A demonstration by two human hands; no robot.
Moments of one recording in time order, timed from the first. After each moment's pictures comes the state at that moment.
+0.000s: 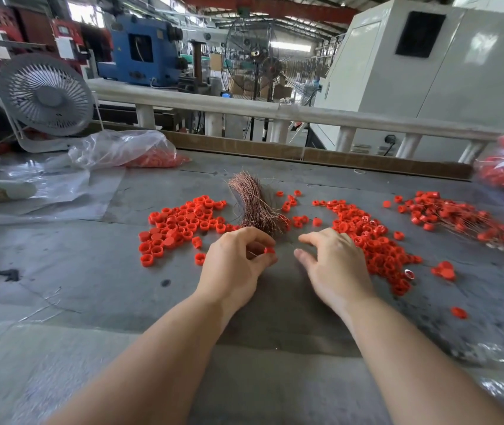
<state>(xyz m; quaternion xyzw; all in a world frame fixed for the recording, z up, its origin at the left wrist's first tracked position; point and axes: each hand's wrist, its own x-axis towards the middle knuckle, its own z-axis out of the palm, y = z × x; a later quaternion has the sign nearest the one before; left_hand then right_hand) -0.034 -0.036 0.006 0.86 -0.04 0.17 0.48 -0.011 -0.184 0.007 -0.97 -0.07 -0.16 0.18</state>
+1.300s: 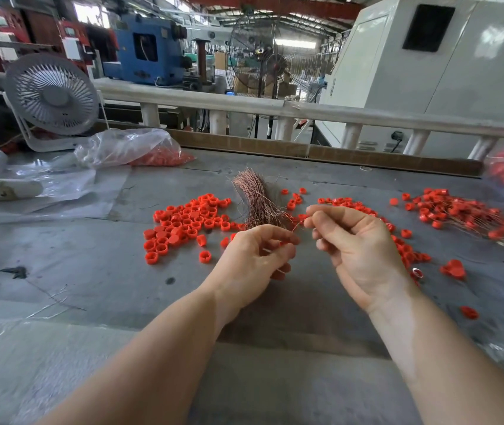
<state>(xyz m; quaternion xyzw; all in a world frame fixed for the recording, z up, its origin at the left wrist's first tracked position) -0.044 -0.044 0.018 0.74 -0.10 0.04 0.67 -0.023 -0.185 0.033 -0.61 -0.14 -0.06 0.78</state>
